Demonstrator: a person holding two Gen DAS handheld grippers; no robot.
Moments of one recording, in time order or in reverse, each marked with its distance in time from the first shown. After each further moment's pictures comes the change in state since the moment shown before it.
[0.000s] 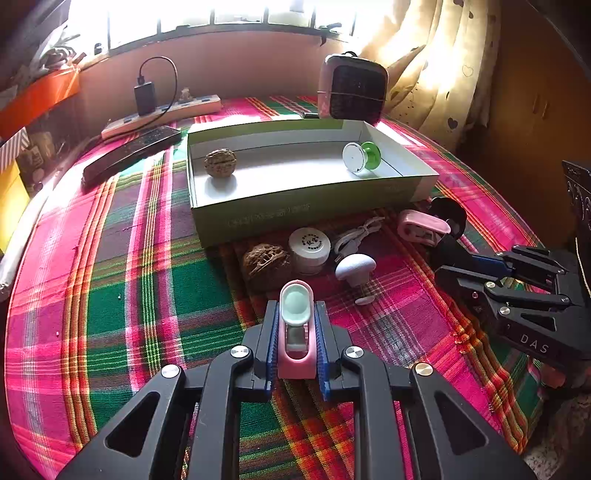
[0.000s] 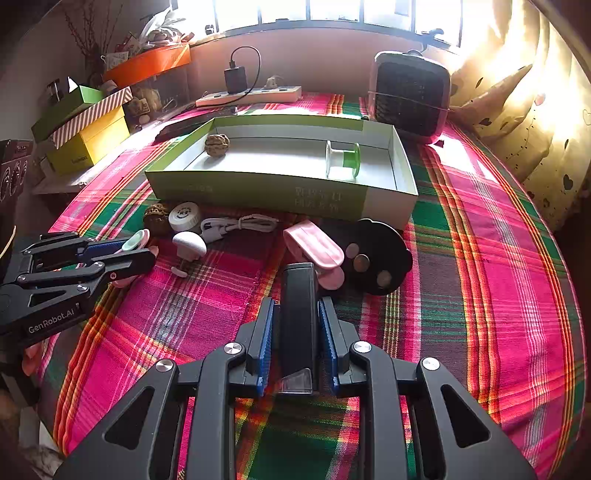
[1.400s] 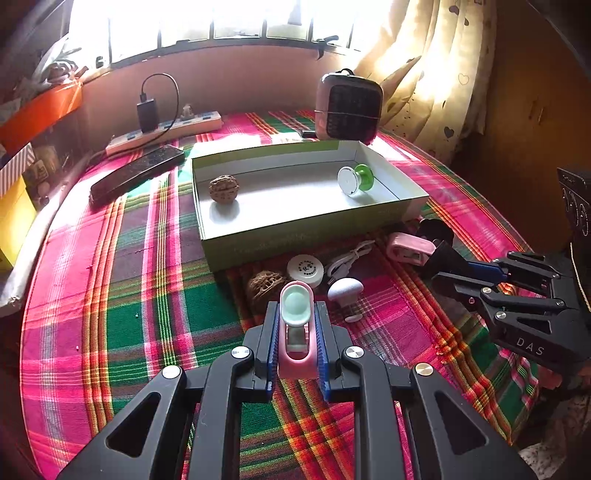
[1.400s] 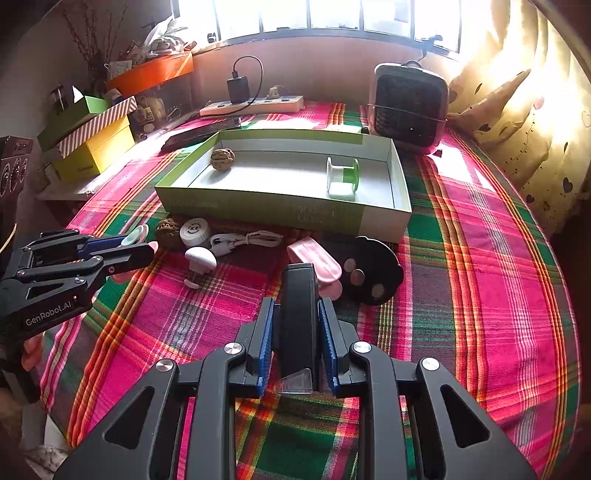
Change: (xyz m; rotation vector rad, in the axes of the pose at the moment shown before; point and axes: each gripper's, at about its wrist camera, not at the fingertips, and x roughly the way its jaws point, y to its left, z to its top) left arm -0.023 -0.004 0.015 0.007 -0.034 0.004; right arm -0.018 0.000 0.011 0.008 -0.021 0.026
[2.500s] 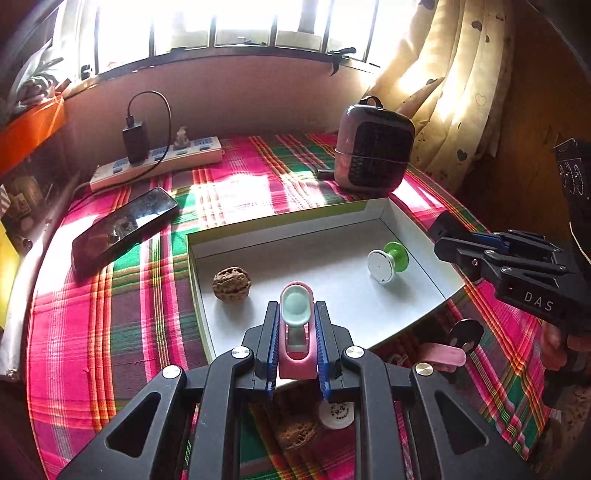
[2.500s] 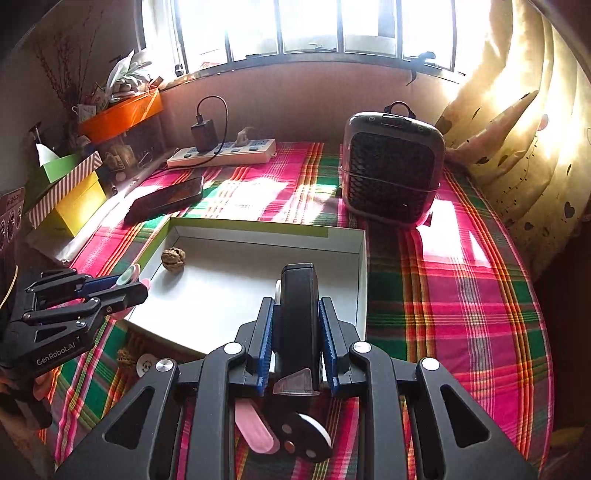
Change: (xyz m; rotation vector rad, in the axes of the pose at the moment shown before) left arm 0.046 0.021 0.091 -0.034 -0.013 -0.010; right arm 0.035 -0.051 0.113 0.049 -0.044 -0.019
